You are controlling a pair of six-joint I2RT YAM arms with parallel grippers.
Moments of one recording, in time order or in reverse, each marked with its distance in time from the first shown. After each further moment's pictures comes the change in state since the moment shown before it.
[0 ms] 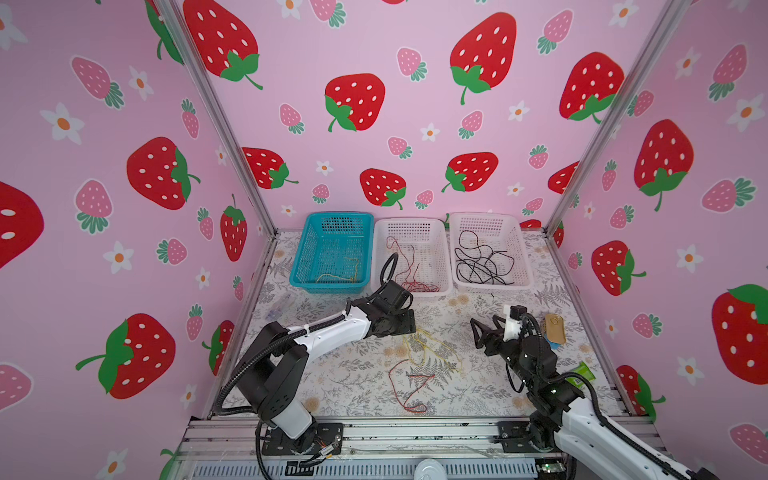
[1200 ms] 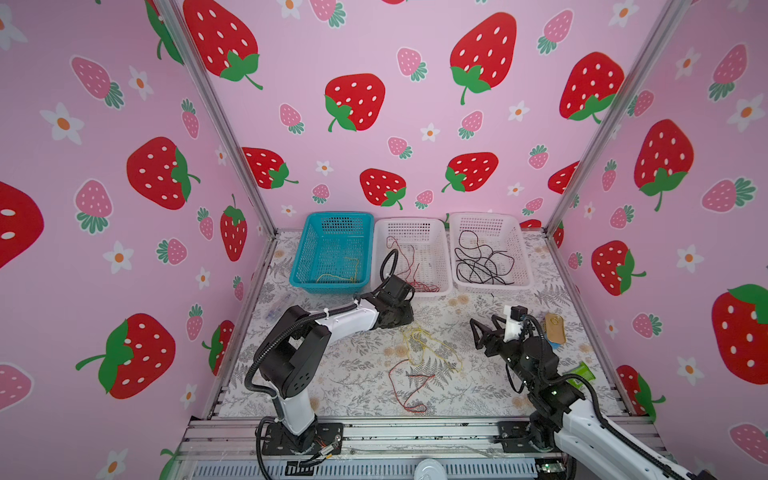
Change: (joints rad) left arm 0.048 0.148 0.049 0.136 -0.002 -0.048; right arm 0.000 -0.021 -0.011 0.020 -0.020 0.000
